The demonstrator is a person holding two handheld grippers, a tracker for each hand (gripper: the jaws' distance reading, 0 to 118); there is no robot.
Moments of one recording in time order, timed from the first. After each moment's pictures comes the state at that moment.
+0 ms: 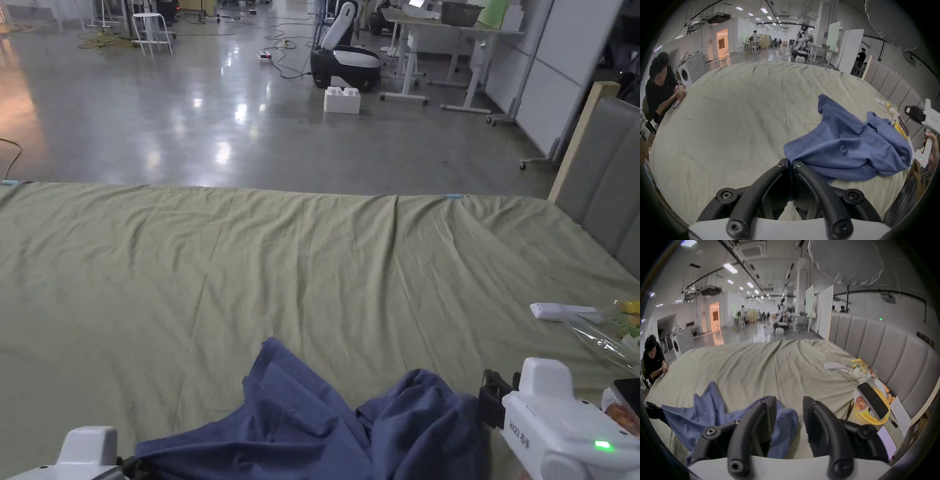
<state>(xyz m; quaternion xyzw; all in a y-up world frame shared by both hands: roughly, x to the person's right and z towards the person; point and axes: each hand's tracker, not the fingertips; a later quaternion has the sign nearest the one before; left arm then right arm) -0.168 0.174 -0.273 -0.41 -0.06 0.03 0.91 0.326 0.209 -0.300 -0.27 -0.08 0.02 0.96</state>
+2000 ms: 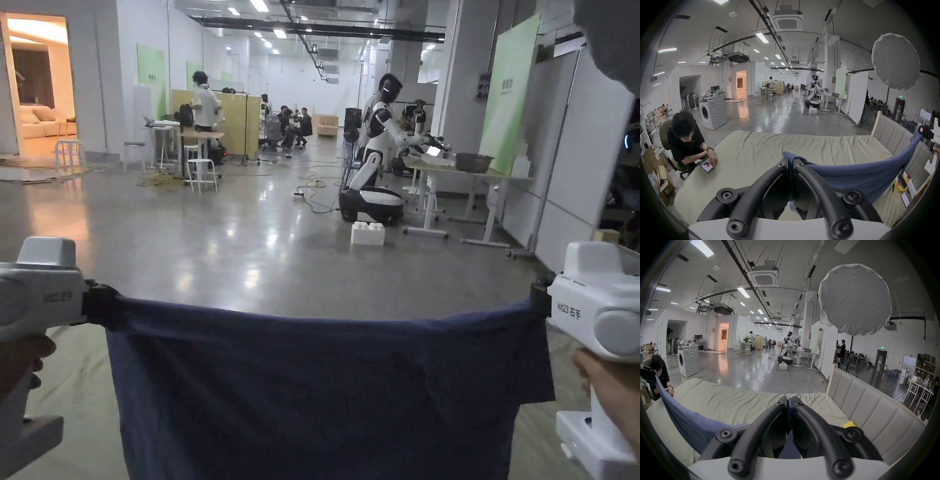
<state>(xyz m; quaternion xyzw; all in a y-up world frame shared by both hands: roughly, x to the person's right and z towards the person) -0.269 0.472 -0.348 -0.19 0.02 0.02 0.98 0.299 0.499 -0.338 -0.07 -0.07 0.08 0.99</state>
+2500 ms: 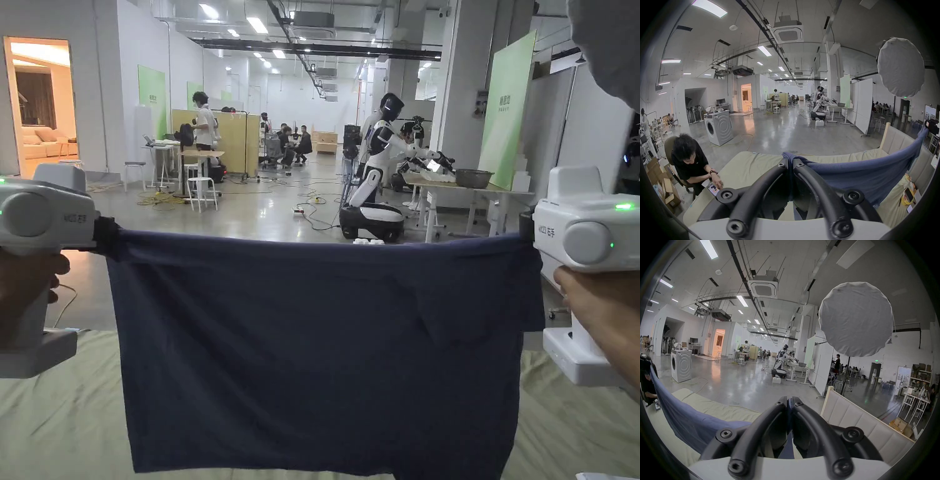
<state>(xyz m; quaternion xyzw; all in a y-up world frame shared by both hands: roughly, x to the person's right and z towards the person) -0.273 0.564 -0.429 -0.13 0.05 -0.01 0.99 0.275 0.588 -0.401 -0.01 -0.10 0.12 0.99</state>
